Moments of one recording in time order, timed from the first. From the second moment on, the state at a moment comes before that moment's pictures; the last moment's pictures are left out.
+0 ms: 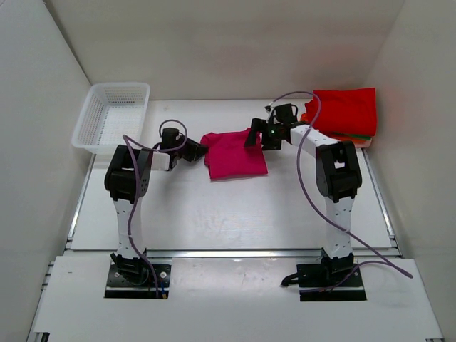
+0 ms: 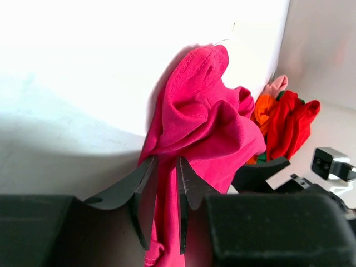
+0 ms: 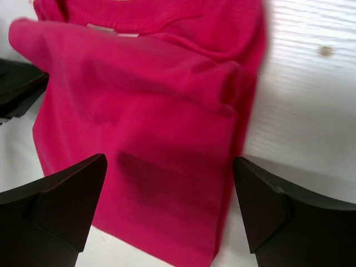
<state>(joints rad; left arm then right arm) -0.21 2.15 1.14 0.41 0.35 -1.27 0.25 2.14 1.57 -0.26 -0.45 0.35</state>
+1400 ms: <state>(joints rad) -0.15 1.87 0.95 0.53 0.51 -1.37 0.23 2.25 2.18 -0.78 -0.24 -0.07</state>
